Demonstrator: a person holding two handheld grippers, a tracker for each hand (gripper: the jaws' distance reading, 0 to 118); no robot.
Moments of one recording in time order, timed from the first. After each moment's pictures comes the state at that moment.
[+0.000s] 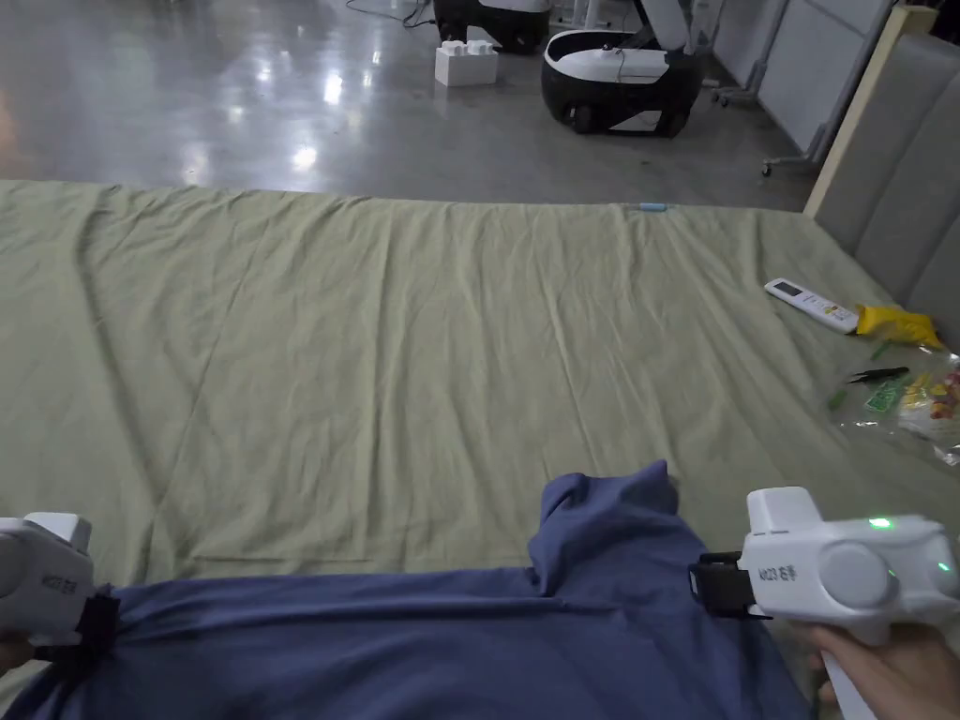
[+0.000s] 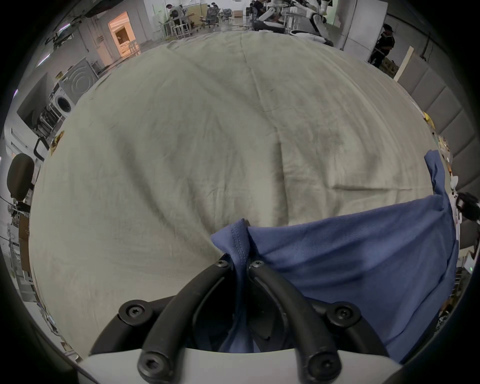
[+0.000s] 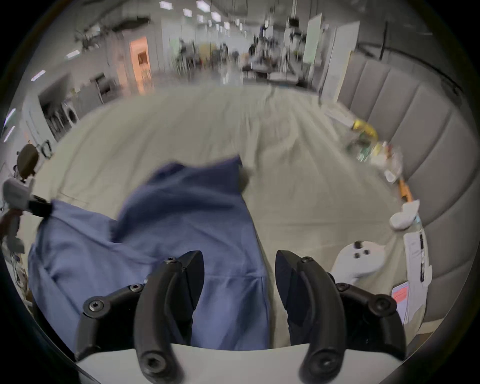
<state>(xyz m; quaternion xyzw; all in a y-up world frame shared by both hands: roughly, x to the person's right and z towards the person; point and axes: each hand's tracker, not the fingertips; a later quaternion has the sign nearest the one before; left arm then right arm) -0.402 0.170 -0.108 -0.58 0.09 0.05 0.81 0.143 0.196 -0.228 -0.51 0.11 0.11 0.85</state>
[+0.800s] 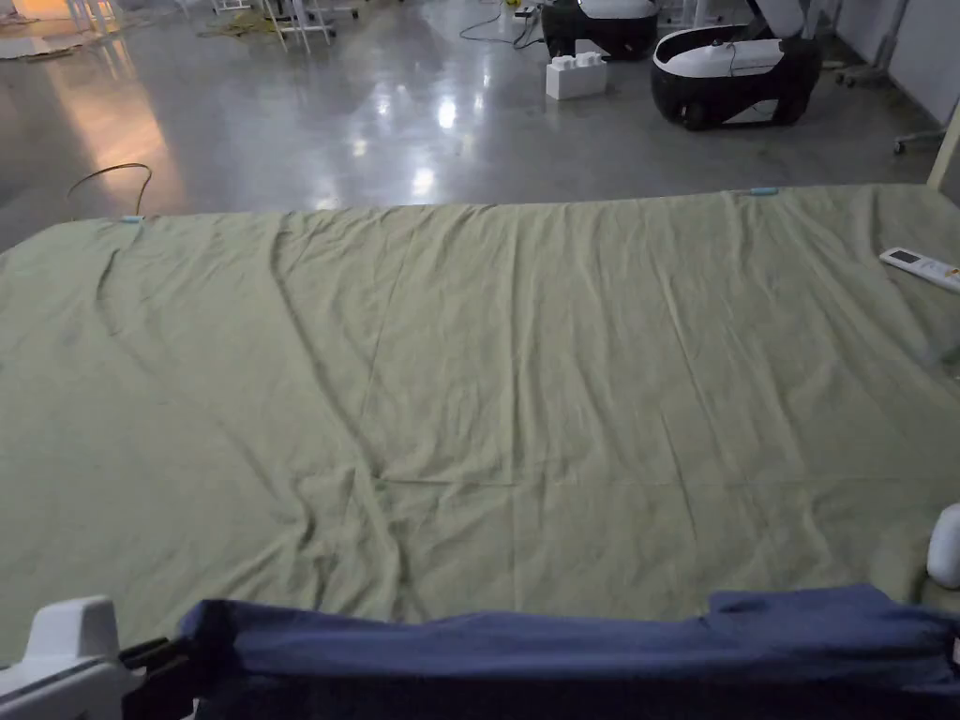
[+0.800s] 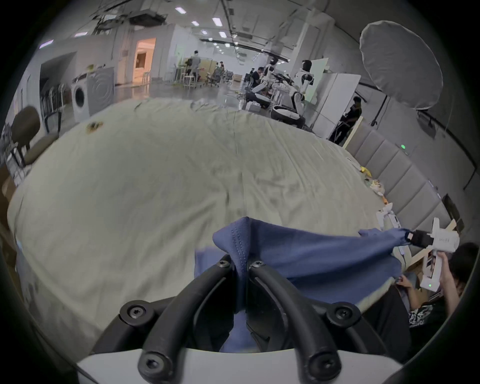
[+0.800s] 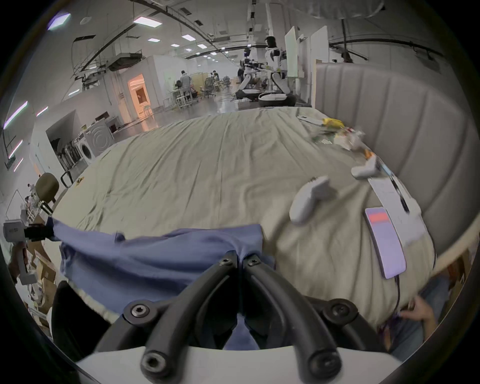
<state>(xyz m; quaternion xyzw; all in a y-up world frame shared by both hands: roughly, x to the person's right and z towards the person) -0.390 0.249 0.185 -0.37 0.06 0.17 0.91 0.219 0.260 0.045 -0.37 0.13 0.01 0.92</state>
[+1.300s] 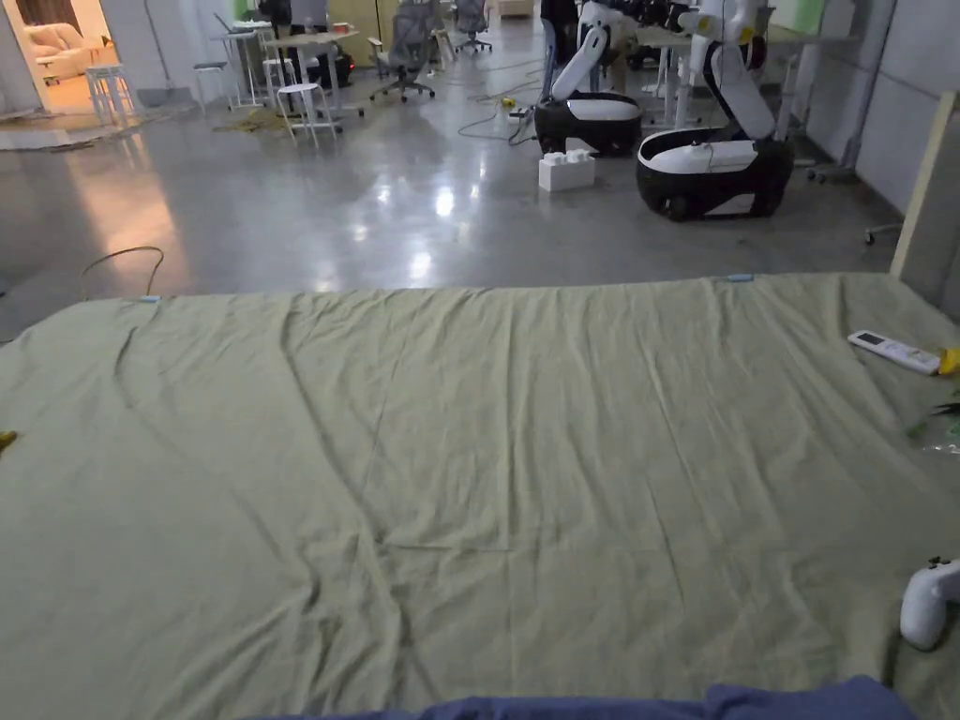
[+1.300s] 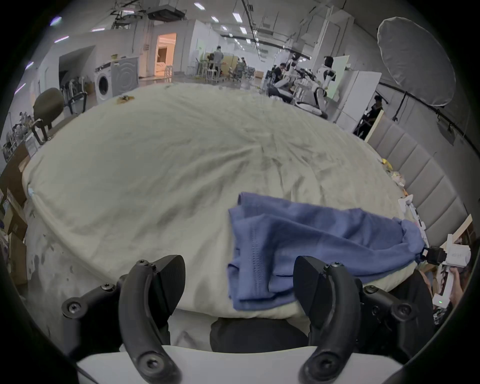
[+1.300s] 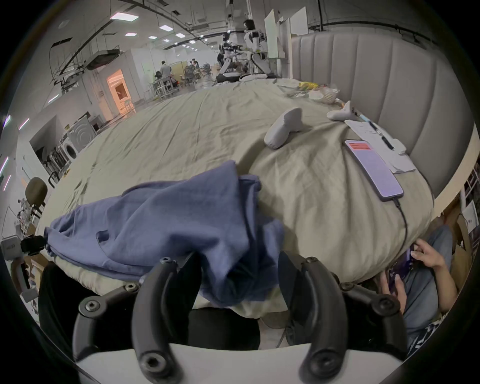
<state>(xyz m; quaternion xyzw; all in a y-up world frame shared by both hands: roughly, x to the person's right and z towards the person) -0.397 0.195 0.235 -0.38 0.13 0.16 0.90 0.241 0.207 0.085 -0.42 0.08 -0.01 0.91</state>
